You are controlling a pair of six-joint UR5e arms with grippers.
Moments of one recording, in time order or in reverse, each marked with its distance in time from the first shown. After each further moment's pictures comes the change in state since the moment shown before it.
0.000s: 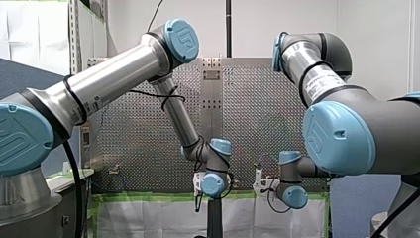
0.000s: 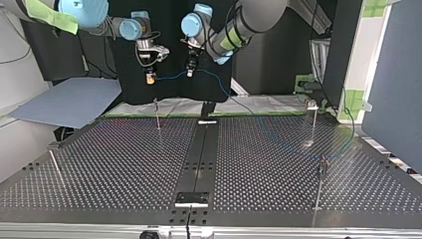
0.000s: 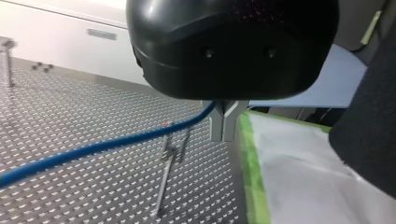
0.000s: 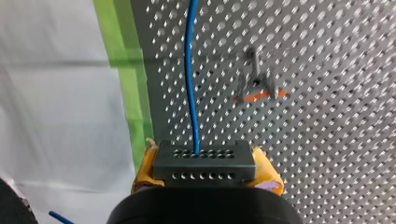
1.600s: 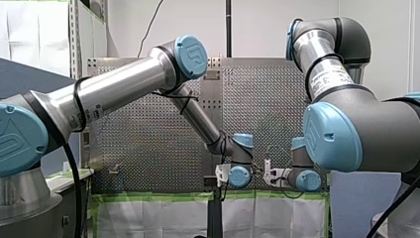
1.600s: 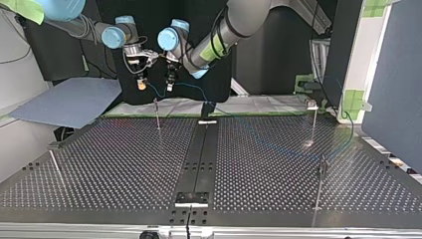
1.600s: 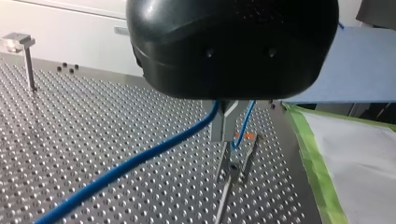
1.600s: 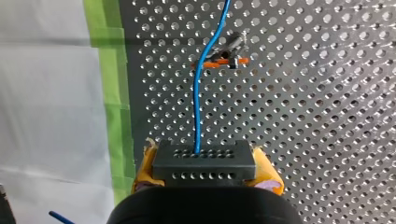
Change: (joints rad) left arm -0.040 -0.108 0.365 -0.150 -0.056 -0.002; right arm -0.100 -0.109 -0.015 0.172 -0.152 -0.083
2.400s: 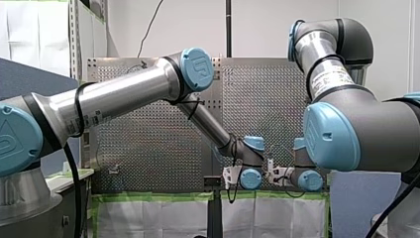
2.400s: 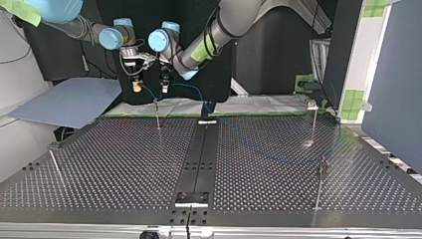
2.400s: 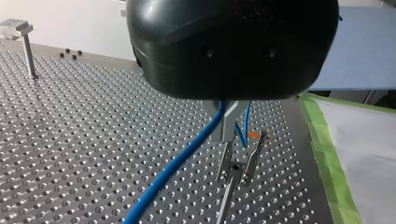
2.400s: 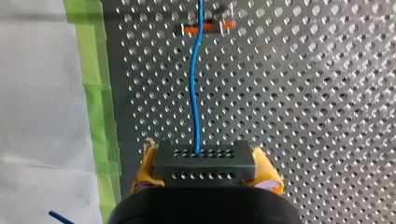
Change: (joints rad) left arm -0.032 -0.088 0.168 -0.061 -0.100 -0.022; right arm -0.027 0.007 -0.014 -0.026 0.017 0.000
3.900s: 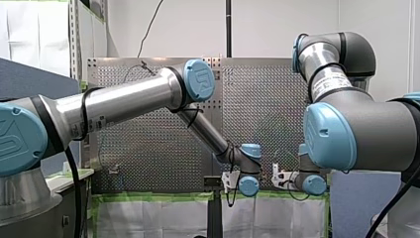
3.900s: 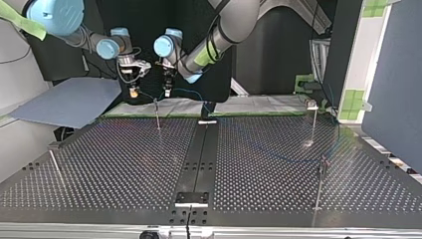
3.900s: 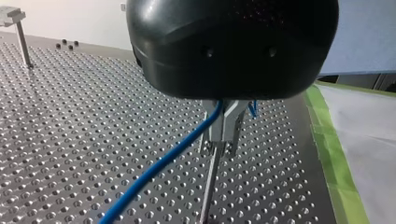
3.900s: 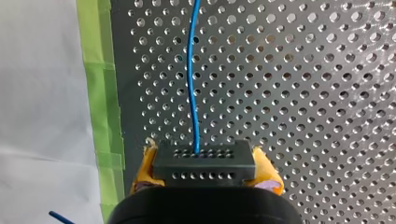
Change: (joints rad) left arm 0.034 -0.068 0.051 0.062 0.031 0.025; right arm -0.050 0.094 -0.140 0.057 -0.049 -0.022
